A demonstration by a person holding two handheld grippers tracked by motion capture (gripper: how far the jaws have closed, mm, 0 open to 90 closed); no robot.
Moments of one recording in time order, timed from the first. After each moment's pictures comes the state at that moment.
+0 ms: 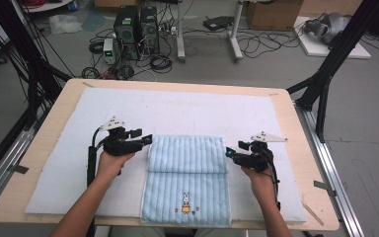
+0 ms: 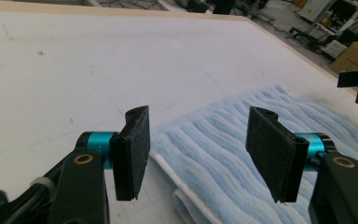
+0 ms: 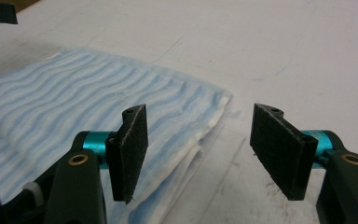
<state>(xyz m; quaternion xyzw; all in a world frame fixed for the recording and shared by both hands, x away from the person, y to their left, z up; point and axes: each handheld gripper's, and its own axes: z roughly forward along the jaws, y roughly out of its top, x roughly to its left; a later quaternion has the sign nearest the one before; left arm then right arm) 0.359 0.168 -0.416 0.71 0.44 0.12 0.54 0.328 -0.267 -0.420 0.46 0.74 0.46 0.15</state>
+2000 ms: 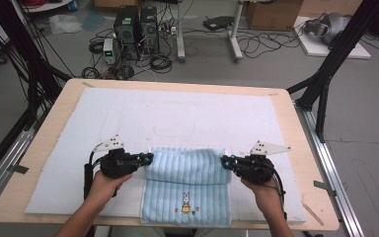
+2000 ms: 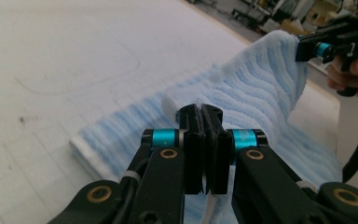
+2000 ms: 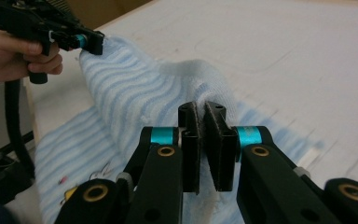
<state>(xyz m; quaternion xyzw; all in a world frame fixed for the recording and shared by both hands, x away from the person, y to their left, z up) 0.290 0.164 -0.416 0.75 0.35 0.04 0.55 0.278 -0.254 -0.396 0.34 0.78 0.53 0.07</state>
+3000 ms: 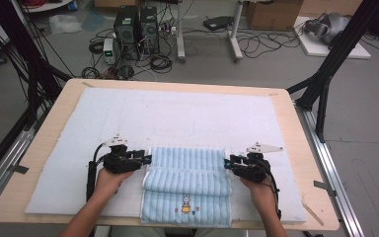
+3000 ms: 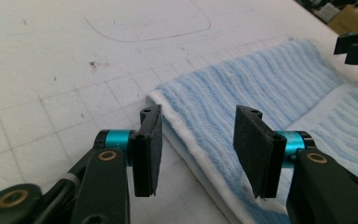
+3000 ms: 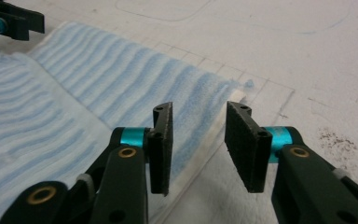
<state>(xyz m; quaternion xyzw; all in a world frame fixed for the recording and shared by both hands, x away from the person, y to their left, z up) 0.324 0.167 -0.449 0.75 0.44 0.07 0.49 0.305 -0.261 -0.437 0.44 0.77 0.45 0.11</state>
